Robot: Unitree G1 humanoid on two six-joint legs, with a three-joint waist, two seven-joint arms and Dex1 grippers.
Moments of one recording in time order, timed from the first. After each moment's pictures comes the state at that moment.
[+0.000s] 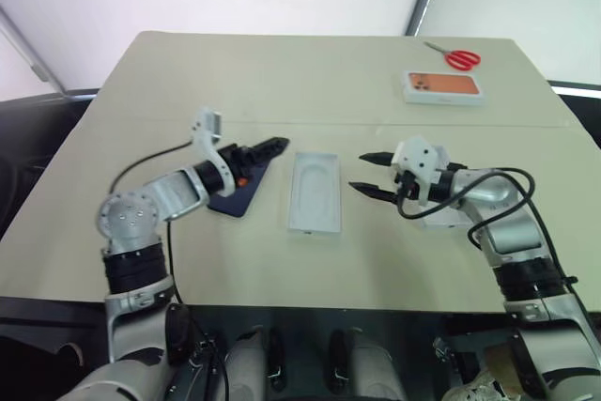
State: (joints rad) left arm -0.60 0.33 0.37 -0.07 -1.00 1.13 -0.18; right arm -0.53 -0.60 0.09 0.12 0.16 0.13 0.98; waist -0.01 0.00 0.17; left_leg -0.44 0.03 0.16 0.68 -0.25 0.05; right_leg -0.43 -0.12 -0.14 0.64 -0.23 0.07
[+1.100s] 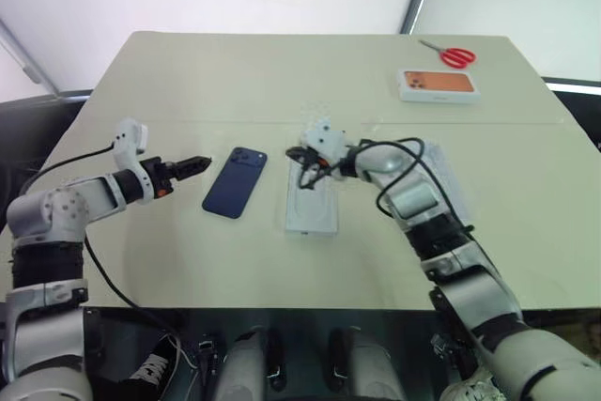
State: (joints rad) left arm -0.61 0.71 0.23 0.37 -0.73 1.04 -0.69; right arm -0.85 -0.19 0.31 0.32 -0.07 0.31 0.78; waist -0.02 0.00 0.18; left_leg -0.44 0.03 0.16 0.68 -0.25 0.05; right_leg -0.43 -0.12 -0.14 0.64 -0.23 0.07
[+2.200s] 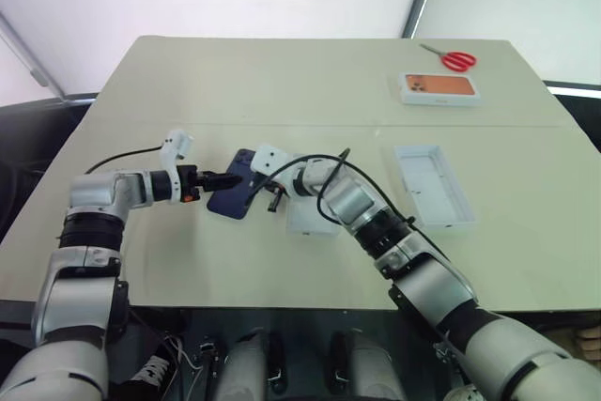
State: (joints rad) left arm -0.78 0.60 0.05 0.61 -0.43 0.94 -1.03; right arm -0.94 -0.04 0.44 0.56 -0.20 0.51 0.71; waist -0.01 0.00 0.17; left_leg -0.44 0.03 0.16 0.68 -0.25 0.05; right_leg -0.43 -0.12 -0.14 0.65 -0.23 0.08
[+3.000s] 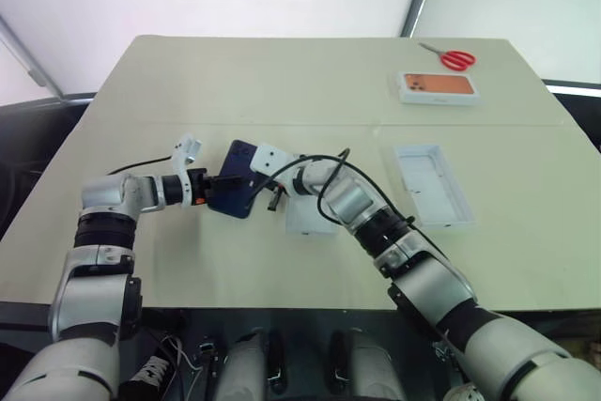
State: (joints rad) left arm -0.78 0.55 0.10 0.64 -0.43 1.00 -1.01; right arm -0.95 -0.04 0.44 0.60 -0.21 0.43 0.70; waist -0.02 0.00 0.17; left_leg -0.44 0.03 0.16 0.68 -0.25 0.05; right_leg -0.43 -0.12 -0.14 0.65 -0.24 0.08
